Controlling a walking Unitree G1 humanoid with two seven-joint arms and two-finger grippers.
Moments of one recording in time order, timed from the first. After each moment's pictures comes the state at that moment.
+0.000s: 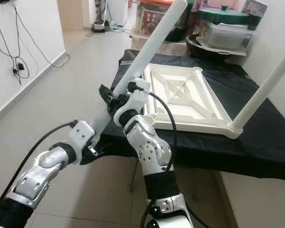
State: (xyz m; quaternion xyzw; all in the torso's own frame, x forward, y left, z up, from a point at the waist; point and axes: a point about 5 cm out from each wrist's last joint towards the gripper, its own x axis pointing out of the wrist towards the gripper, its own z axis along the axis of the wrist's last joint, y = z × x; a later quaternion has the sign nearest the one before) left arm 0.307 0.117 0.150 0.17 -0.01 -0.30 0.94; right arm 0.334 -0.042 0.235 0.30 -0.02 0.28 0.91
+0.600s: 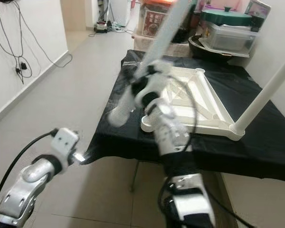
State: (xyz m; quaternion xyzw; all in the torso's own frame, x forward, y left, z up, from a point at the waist) left arm 0.286 0.158 0.131 0.15 0.05 -0.16 0.97; right arm 0.369 -0.116 0.269 0.18 -0.12 0.18 0.96
